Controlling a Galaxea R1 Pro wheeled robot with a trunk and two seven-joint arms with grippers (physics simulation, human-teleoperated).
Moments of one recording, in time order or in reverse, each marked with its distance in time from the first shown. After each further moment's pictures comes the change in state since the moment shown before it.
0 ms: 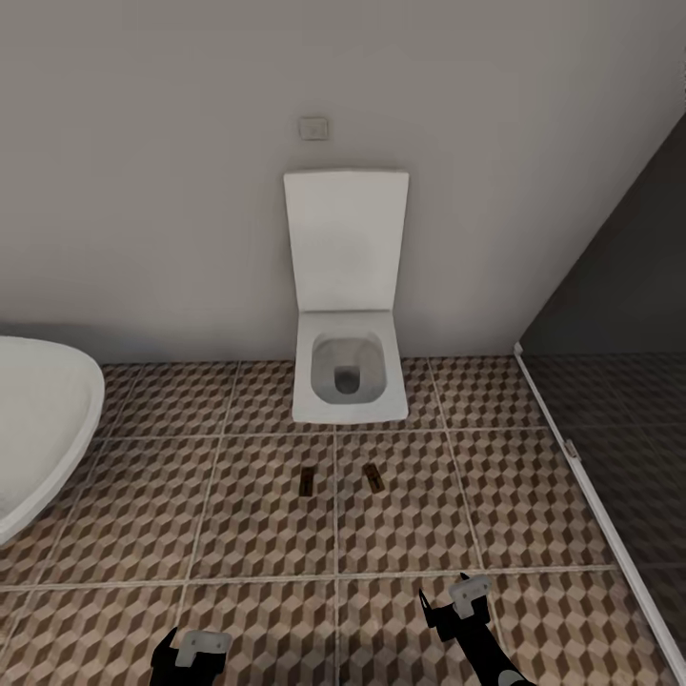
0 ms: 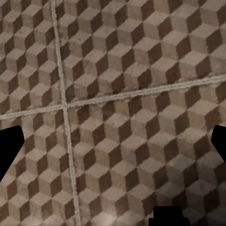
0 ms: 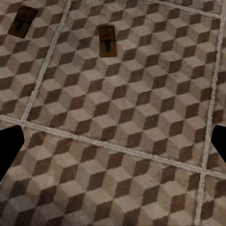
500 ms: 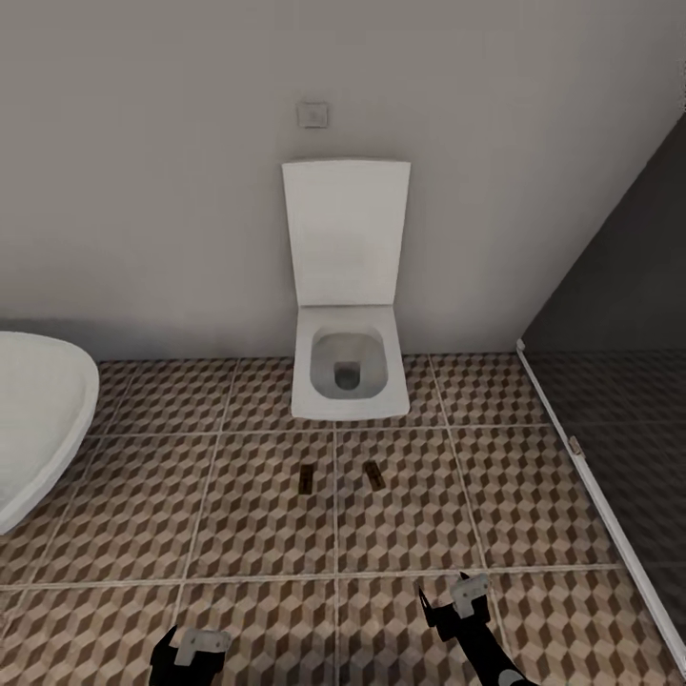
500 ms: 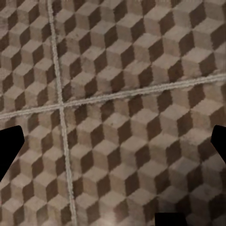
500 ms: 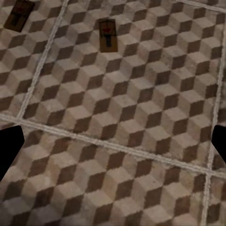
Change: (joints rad) left arm -0.002 0.003 0.000 -0.001 0.000 -0.003 0.000; right arm -0.001 -0.001 0.001 0.000 0.000 -0.002 0.002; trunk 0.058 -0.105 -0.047
